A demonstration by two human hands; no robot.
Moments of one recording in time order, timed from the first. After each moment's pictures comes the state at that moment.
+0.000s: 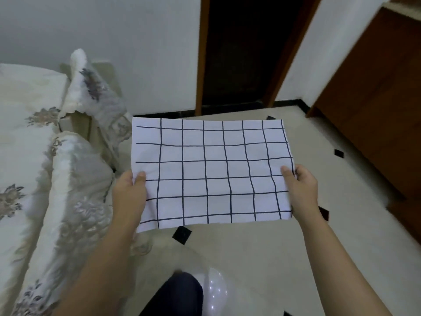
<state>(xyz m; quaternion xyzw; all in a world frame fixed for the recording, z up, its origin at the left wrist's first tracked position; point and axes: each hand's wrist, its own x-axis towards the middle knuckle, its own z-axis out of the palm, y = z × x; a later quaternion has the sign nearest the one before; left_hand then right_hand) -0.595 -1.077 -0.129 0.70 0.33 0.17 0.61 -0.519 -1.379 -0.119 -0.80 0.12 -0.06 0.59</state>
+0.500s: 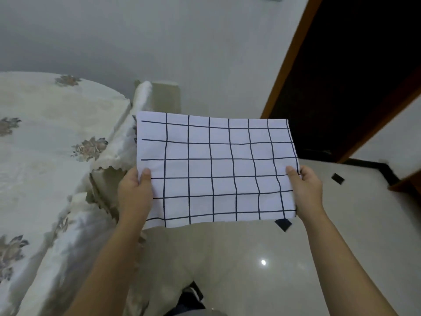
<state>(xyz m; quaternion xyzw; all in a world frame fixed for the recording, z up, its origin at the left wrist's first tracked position) -0.374 -0.935 -0.124 0.67 0.43 0.31 0.52 -0.196 -1.184 -0.111 -0.80 -0.02 0.05 0.60</state>
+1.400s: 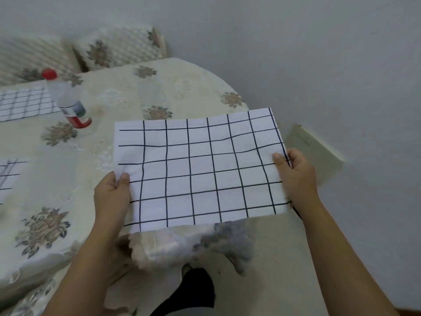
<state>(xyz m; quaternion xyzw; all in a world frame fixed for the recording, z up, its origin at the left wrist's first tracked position) -0.334 -0.694 -0.141 0.38 0.72 0.51 0.29 -0.009 -0.669 -0.097 -0.66 -0.52 0.31 0.46</state>
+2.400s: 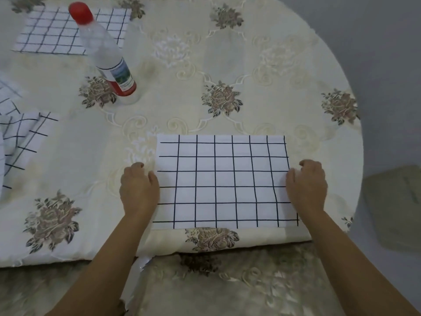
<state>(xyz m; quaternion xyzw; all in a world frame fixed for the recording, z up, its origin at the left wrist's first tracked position) -0.396 -0.554 -0.246 0.30 0.93 0.19 0.12 -0.103 -0.412 -0.250 -0.68 -0.71 0.09 0.15</state>
